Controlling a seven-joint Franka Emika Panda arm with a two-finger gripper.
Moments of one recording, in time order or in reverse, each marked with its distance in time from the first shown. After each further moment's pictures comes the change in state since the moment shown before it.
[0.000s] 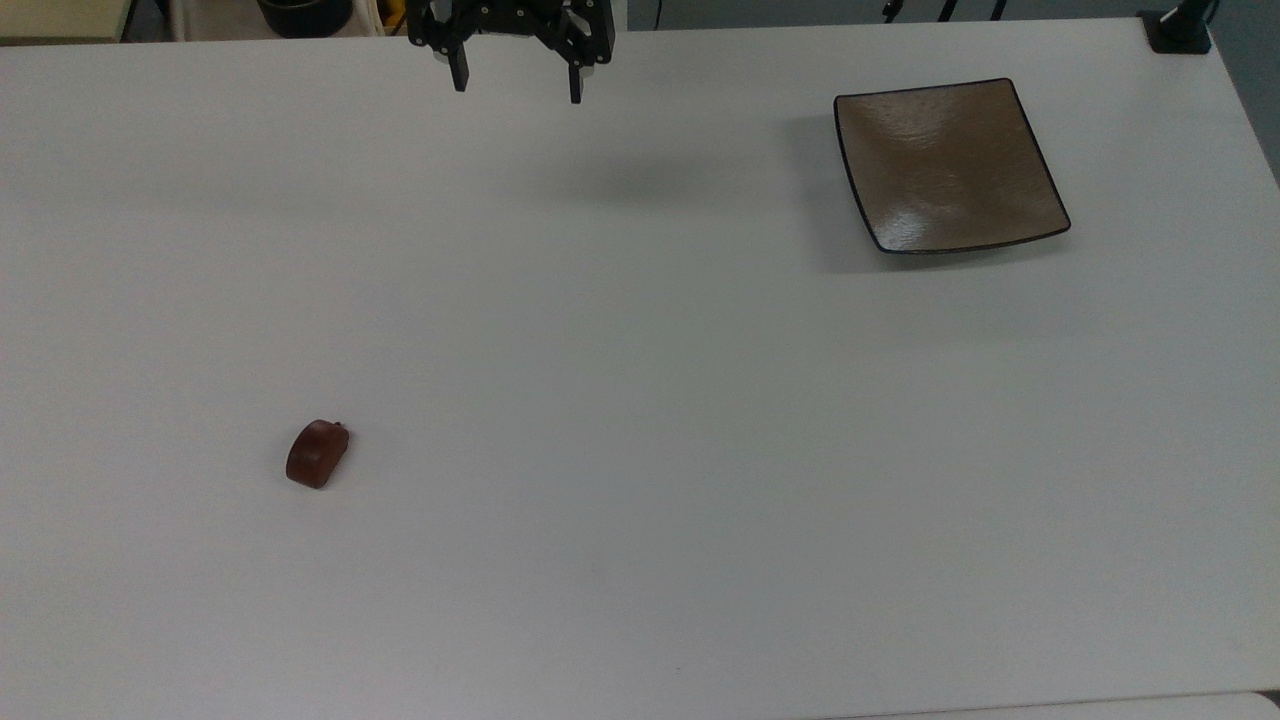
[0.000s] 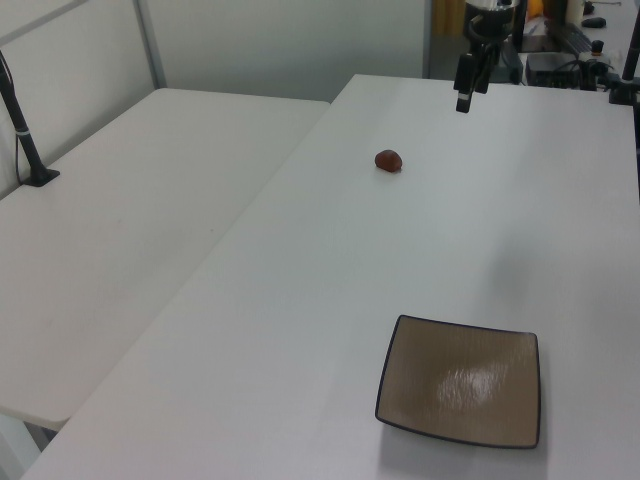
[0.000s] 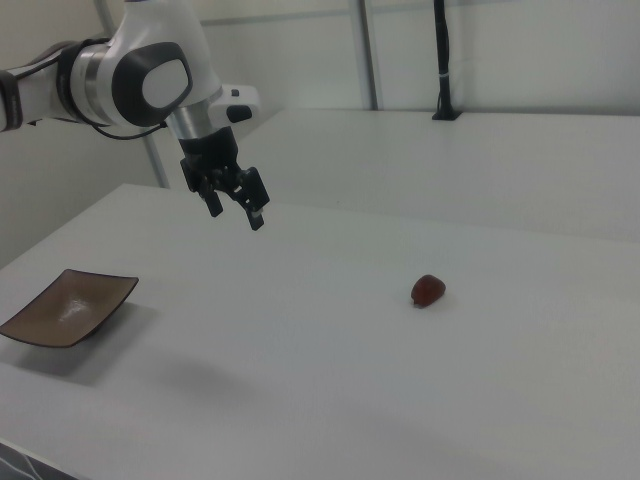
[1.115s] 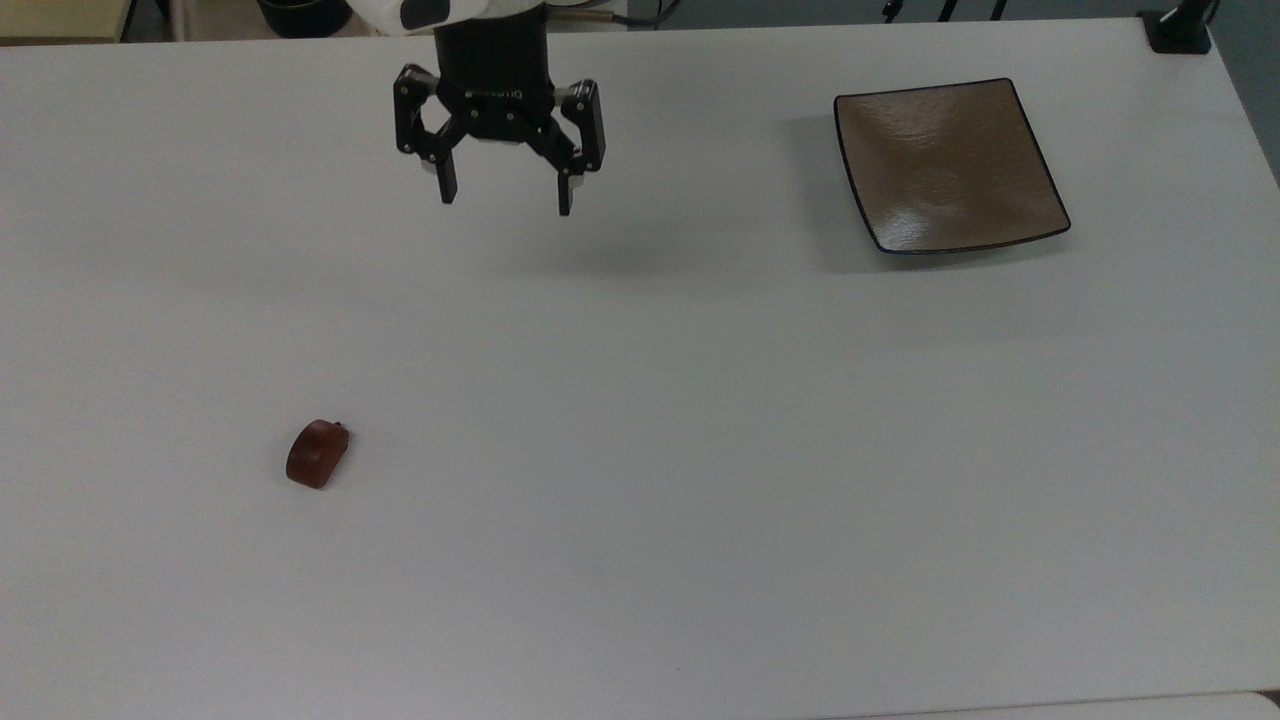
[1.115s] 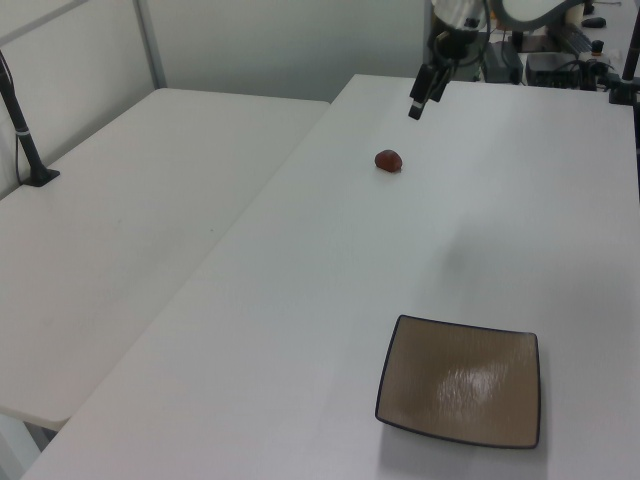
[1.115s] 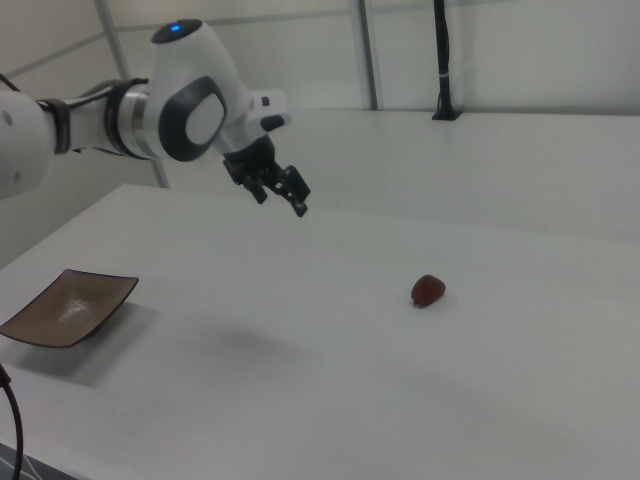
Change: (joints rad) arm -0.023 0.125 0.009 -0.004 -0.013 0.370 0.007
